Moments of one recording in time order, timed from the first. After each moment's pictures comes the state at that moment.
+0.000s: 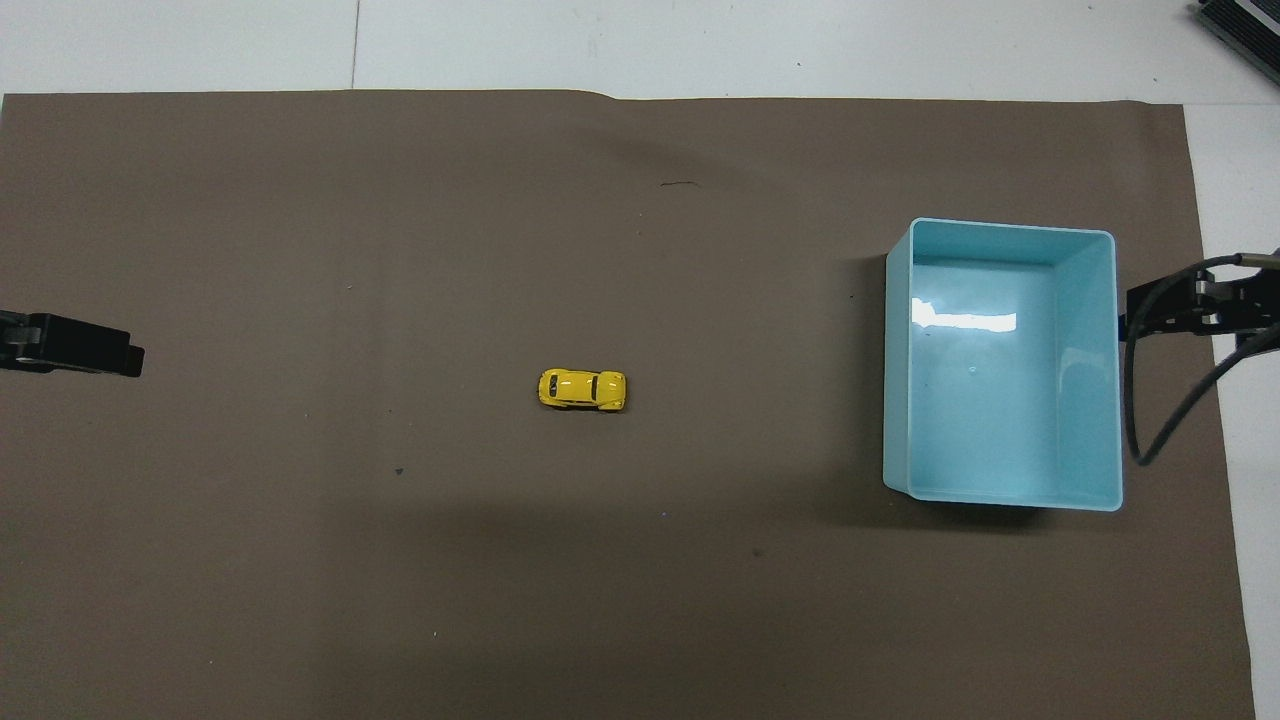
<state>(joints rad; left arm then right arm) -0.02 -0.08 -0.04 -1.58 -0.05 1.51 0.06 -0.13 0.02 0.08 -1.55 -0.03 1.53 0.10</state>
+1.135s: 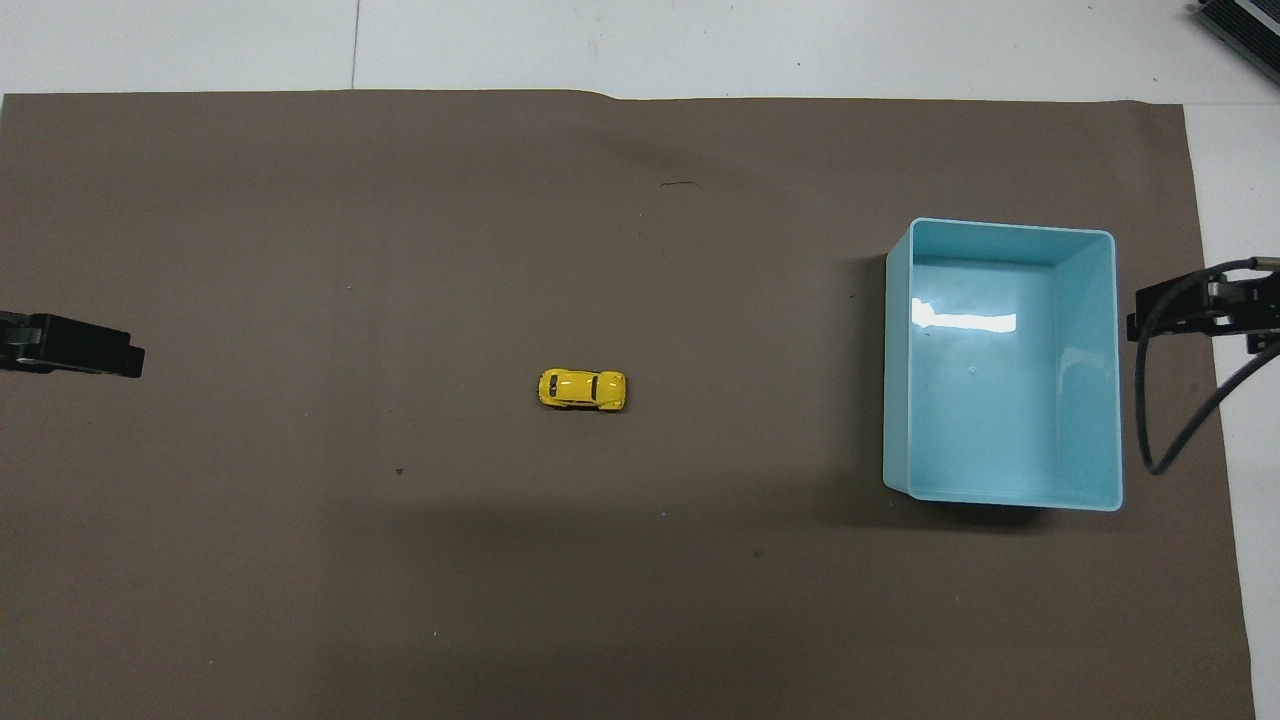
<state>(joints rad) -0.02 -0.08 -0.04 -1.58 -0.05 1.50 0.00 -0.12 0.01 0.08 -1.54 -0.03 1.53 0.09</state>
